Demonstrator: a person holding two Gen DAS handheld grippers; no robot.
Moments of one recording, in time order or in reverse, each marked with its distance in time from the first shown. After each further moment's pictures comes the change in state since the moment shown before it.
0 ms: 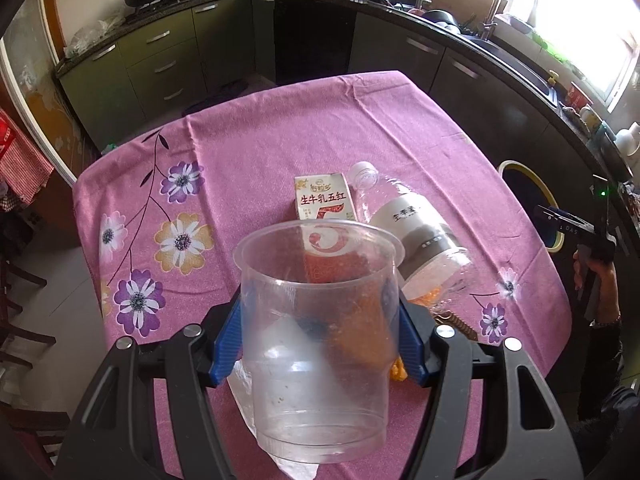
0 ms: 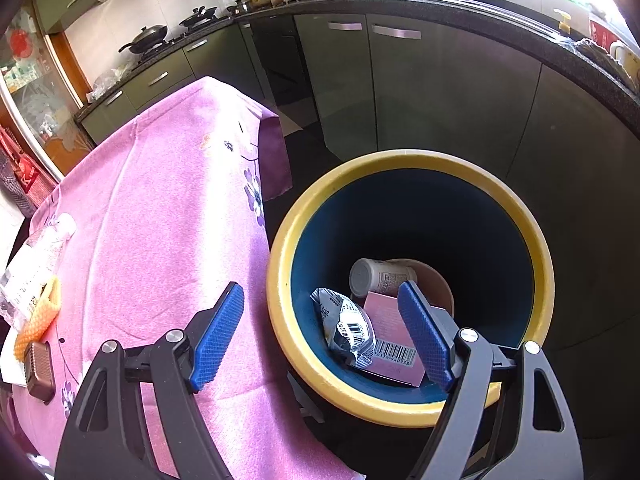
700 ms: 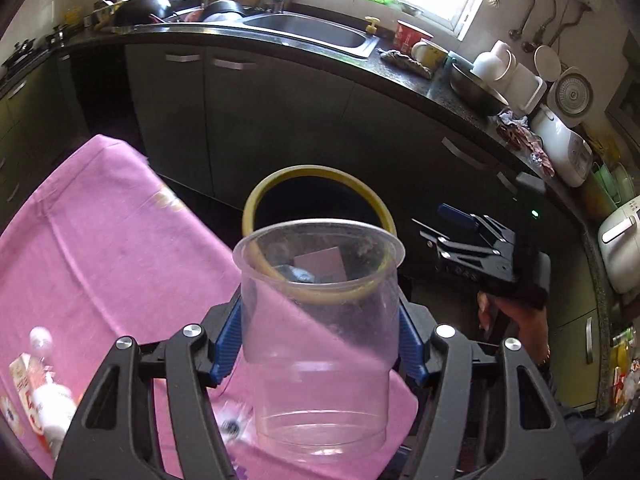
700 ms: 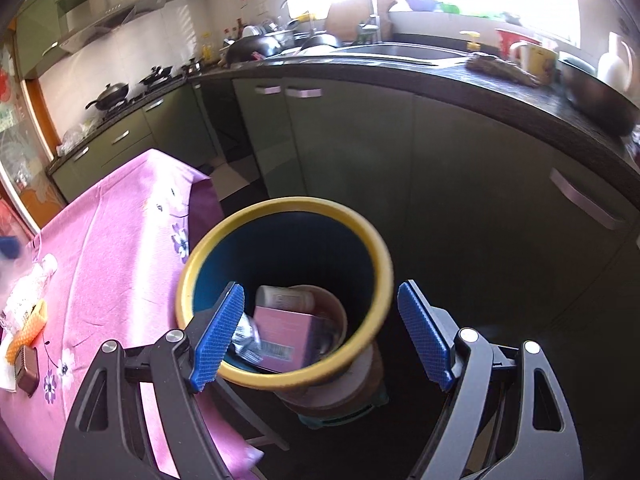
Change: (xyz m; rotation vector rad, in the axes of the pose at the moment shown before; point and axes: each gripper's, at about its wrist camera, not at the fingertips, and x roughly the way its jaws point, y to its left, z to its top) left arm 0.074 -0.315 0.086 0.376 0.021 -0.431; right arm -0.111 -0.114 -0.039 0.121 -0.209 -0.140
